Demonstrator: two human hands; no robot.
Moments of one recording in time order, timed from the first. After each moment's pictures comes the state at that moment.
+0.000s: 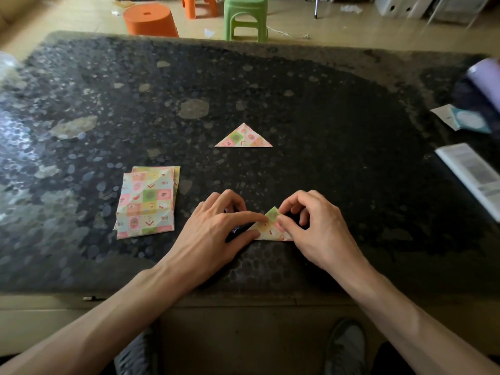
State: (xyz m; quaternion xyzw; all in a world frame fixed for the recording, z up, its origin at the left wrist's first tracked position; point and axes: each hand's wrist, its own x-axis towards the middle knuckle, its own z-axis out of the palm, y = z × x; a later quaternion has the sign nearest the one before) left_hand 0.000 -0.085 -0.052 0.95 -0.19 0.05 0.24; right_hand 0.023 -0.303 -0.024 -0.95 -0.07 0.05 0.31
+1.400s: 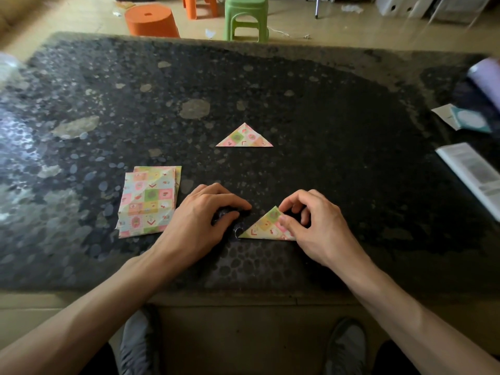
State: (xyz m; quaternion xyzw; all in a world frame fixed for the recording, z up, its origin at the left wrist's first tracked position) left_hand 0.016 -0.066 -0.042 0.94 -0.13 0.02 0.30; right_hand 0.028 -0.307 -0.028 -0.94 -0.07 0.07 0.33
